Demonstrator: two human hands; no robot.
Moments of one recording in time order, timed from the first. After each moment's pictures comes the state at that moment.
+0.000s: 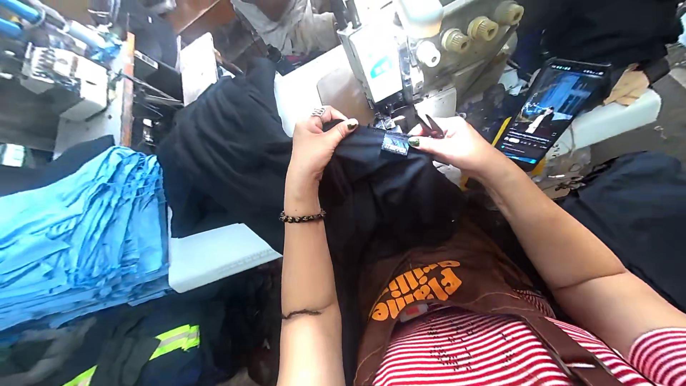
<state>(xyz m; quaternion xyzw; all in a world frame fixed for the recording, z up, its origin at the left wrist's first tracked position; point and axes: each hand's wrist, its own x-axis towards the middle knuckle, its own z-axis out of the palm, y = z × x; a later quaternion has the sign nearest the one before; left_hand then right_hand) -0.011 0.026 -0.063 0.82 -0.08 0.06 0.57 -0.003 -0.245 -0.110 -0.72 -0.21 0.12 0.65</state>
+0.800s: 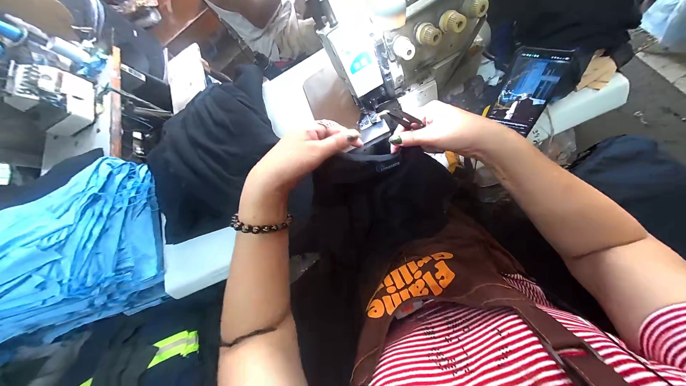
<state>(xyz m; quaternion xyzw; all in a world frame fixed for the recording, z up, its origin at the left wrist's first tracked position) -0.041 0.015 -0.003 0.87 -0.12 -0.17 0.44 -0.005 -0.255 -0.060 -0.71 -0.23 0.28 0.60</state>
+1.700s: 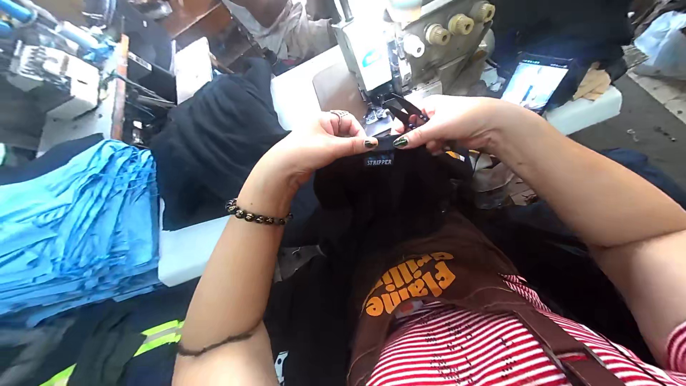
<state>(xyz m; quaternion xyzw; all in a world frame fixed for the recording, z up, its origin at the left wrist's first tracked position) -0.060 0.003 0.011 0.81 -0.10 -0.22 0.53 -0.013 -0.252 -0.023 -0.65 -0.21 0.42 0.60</state>
